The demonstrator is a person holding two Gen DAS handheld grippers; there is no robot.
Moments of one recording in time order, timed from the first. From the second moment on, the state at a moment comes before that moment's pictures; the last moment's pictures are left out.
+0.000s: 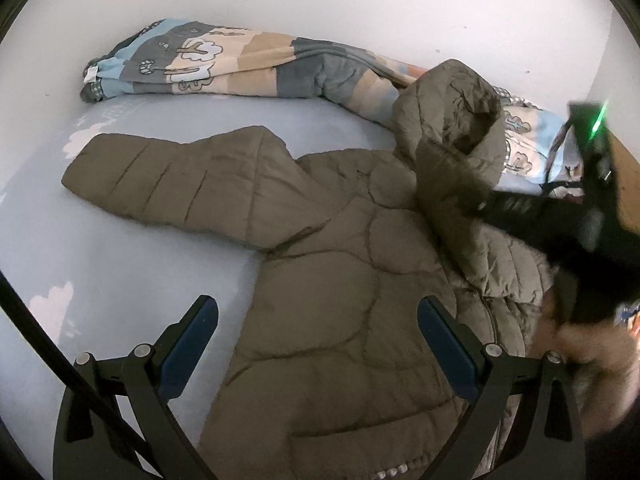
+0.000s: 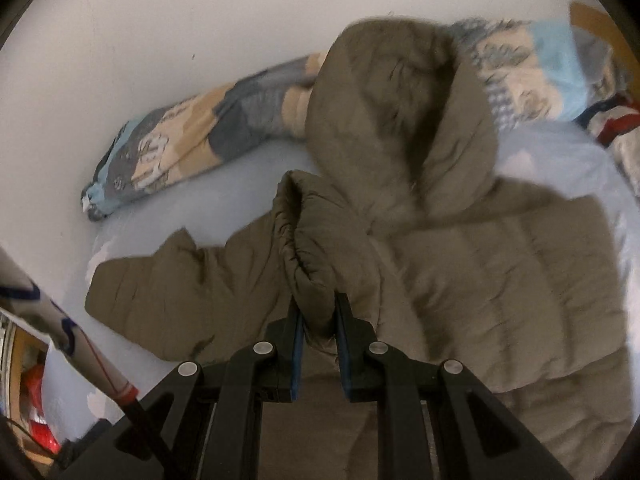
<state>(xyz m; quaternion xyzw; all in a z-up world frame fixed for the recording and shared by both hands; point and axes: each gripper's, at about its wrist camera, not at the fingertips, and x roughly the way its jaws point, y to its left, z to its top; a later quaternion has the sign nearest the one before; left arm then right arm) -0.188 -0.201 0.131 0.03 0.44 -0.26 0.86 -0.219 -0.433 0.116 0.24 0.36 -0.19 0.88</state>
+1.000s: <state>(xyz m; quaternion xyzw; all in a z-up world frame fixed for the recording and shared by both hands) -0.184 -0.243 0.097 0.08 0.46 -0.26 0.85 -0.347 -0.640 0.039 0.30 0.40 -0.34 0.80</state>
